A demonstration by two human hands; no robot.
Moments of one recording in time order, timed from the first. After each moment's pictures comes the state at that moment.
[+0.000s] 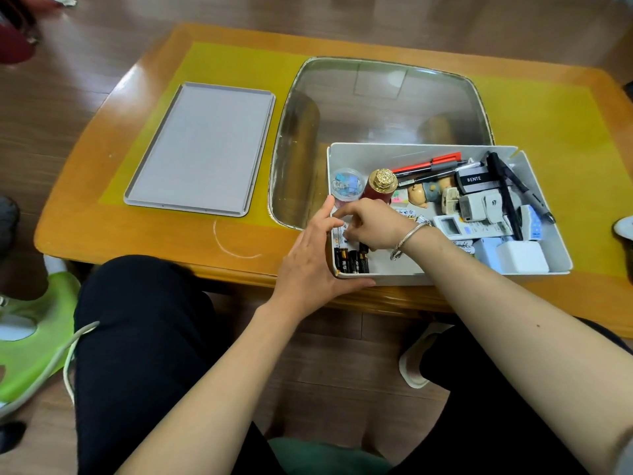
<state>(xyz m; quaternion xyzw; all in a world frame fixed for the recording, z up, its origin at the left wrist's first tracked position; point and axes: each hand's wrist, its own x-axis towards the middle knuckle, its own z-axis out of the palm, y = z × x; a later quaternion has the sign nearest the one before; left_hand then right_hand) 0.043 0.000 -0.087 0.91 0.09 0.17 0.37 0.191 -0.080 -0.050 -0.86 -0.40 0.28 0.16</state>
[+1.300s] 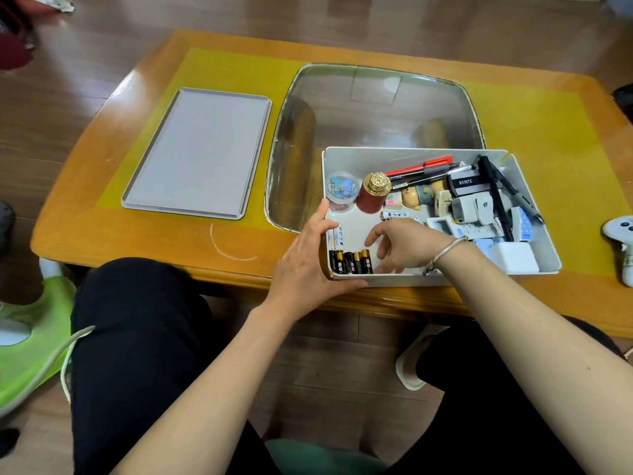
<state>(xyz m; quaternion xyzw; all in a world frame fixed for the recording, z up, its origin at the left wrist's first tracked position) 0.040 0.001 -0.086 0.91 0.10 0.16 0.38 0.194 -0.130 -0.039 -0.86 -0.33 0.37 0.09</state>
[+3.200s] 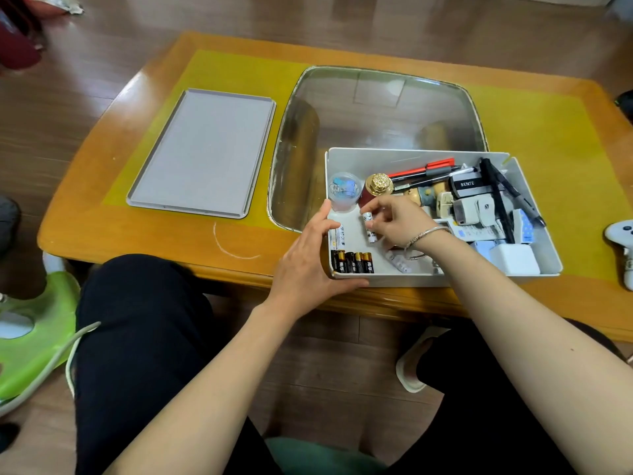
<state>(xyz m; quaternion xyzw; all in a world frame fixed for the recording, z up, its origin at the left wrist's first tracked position) 0.039 0.000 -0.085 0.90 0.11 0.17 0.38 0.200 -0.118 -0.045 -0.88 -0.29 0.23 0.30</state>
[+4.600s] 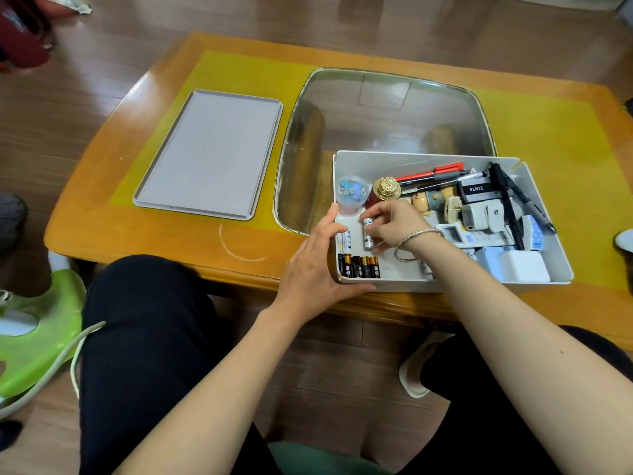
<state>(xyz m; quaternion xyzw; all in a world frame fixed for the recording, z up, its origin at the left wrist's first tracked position) 0.040 0.001 -0.090 0.90 0.10 0.17 0.39 0.199 -0.098 -0.054 -0.86 -0.16 0.31 0.37</state>
